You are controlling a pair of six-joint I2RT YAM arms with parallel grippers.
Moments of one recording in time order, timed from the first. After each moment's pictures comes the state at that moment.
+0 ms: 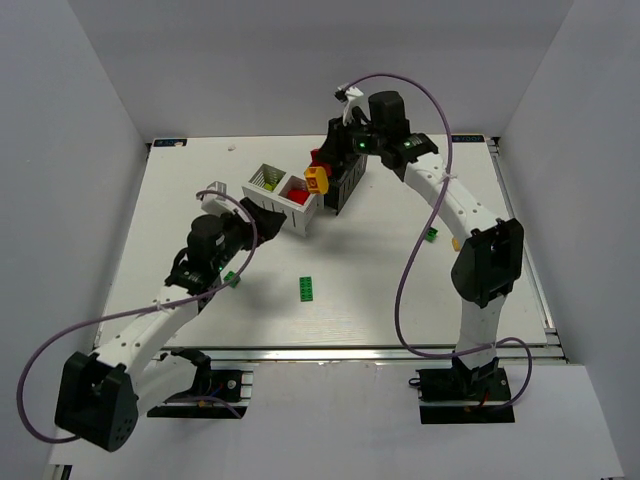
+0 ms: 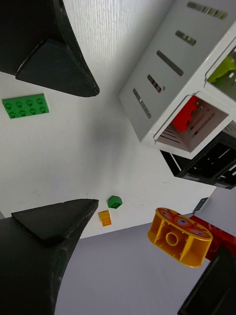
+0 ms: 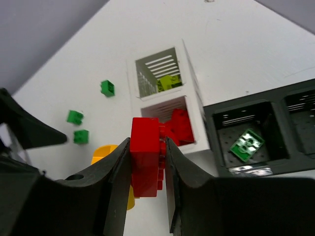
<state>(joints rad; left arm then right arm) -0.38 0.99 0.57 0.21 0.07 -0.77 0.49 1.94 1.91 -0.40 -0.57 0.06</state>
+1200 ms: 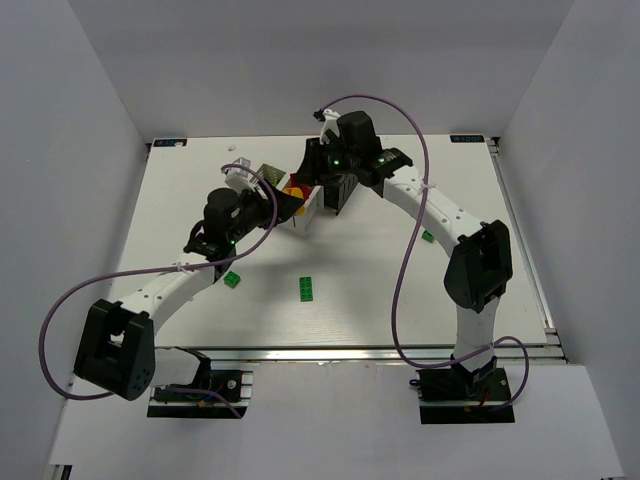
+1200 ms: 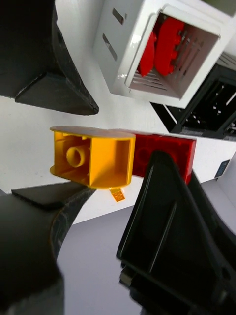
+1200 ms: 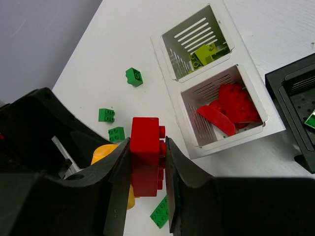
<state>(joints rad) -0.38 1.30 0.77 0.35 0.26 -0.77 0.63 1.94 1.85 -0.40 -0.42 0.36</state>
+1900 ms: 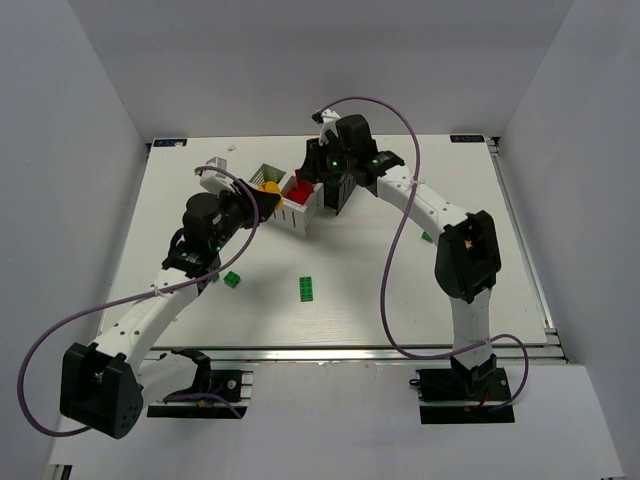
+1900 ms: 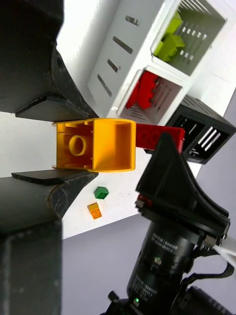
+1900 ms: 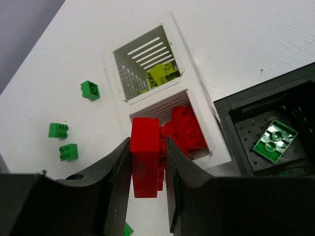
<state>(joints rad) -0.35 1.10 0.77 0.20 0.13 -0.70 0.61 2.03 1.85 -0.29 -0.36 0.22</state>
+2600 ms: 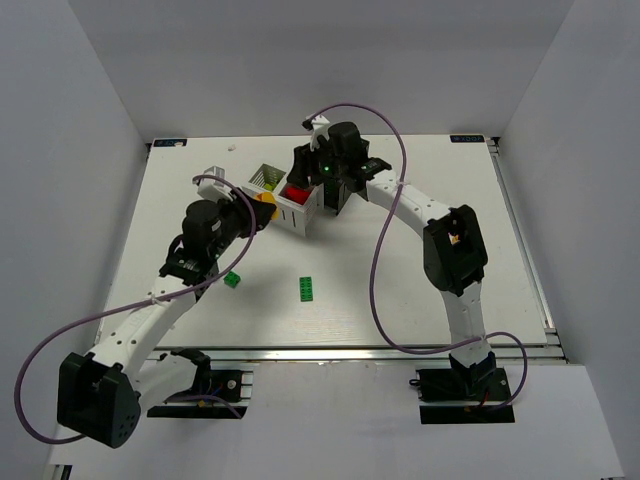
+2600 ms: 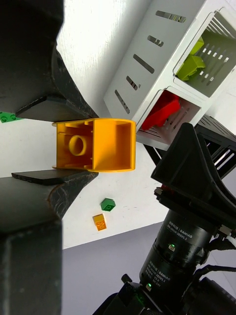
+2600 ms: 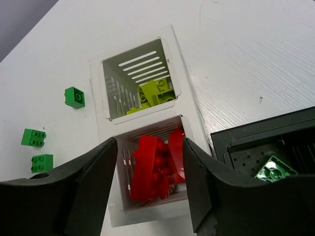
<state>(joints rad) -0.35 1.03 0.72 0.12 0.09 -0.70 0.61 2.14 1.85 -0.13 -0.37 0.14</state>
